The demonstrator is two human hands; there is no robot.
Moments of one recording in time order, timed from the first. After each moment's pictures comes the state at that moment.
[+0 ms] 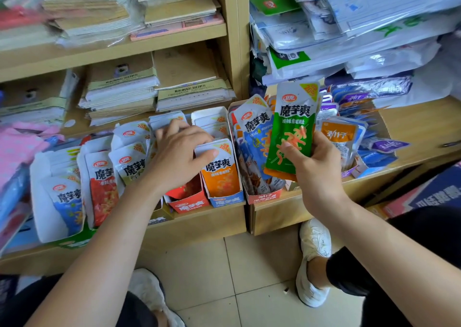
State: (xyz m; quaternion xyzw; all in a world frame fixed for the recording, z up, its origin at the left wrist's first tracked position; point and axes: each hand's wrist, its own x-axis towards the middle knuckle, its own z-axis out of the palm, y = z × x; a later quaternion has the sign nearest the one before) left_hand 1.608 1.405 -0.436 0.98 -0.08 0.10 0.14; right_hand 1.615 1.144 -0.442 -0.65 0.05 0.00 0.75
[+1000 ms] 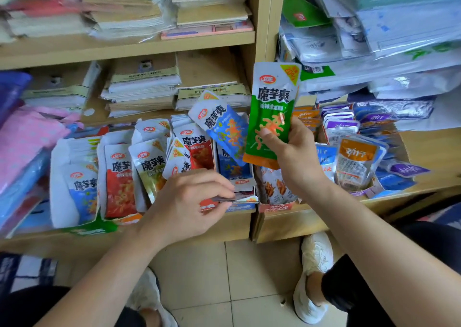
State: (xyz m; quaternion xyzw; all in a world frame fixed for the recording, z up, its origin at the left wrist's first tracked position) left_hand 1.531 1.394 -0.440 0.91 -0.23 0.20 0.29; right_hand 1.651 1.201 -0.428 -0.65 -0.10 0.06 0.75
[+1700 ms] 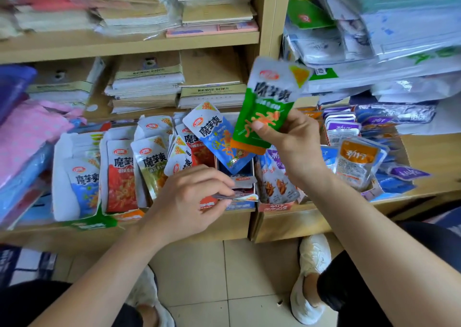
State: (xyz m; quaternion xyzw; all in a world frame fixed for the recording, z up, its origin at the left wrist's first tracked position) left_hand 1.529 1.394 -0.445 0.91 -0.23 0.21 0.28; right_hand 1.661 1.204 -0.420 -0.64 -0.19 0.02 0.74
